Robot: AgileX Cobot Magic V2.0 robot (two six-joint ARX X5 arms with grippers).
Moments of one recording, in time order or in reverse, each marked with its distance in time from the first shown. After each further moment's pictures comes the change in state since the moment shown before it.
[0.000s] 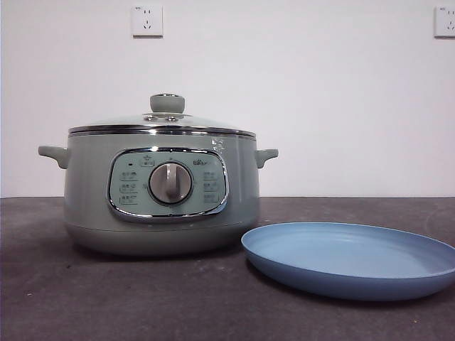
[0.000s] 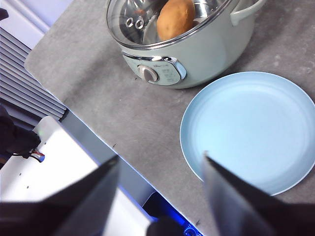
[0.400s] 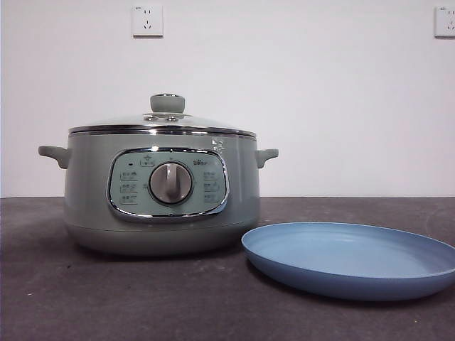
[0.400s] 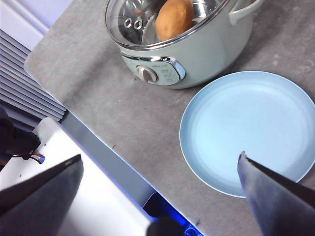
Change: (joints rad) left arm -0.018 0.147 0.127 0.065 -0.031 0.000; right arm 0.000 0.000 0.000 0.000 0.001 0.006
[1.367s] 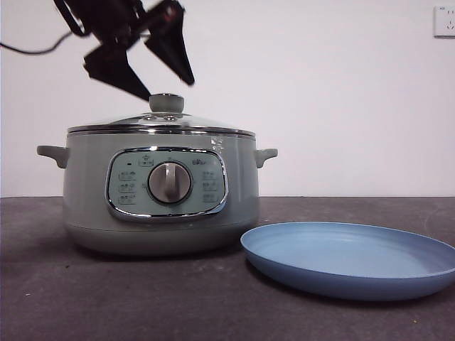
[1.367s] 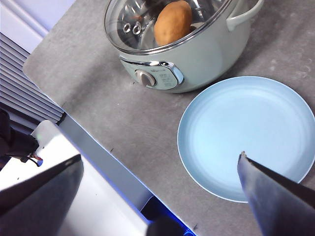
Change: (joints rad) left arm -0.319 0.867 0.459 0.212 -0.338 0.057; right arm 0.000 0.001 0.000 0.018 0.001 0.001
